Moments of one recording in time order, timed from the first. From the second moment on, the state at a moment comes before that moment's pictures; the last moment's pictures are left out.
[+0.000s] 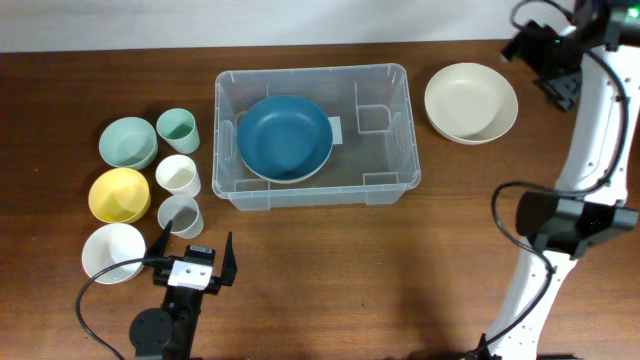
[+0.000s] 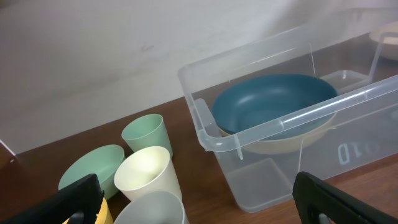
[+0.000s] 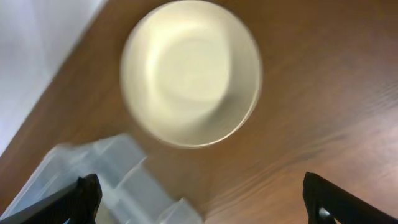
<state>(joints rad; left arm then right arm) 0.02 0.01 0.01 -0.07 0.15 0.29 -0.24 2.36 2.79 -1.65 -0.12 0.58</state>
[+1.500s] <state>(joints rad) 0.02 0.01 0.01 -0.07 0.15 0.29 -0.26 2.39 2.04 -1.09 -0.21 0.65</state>
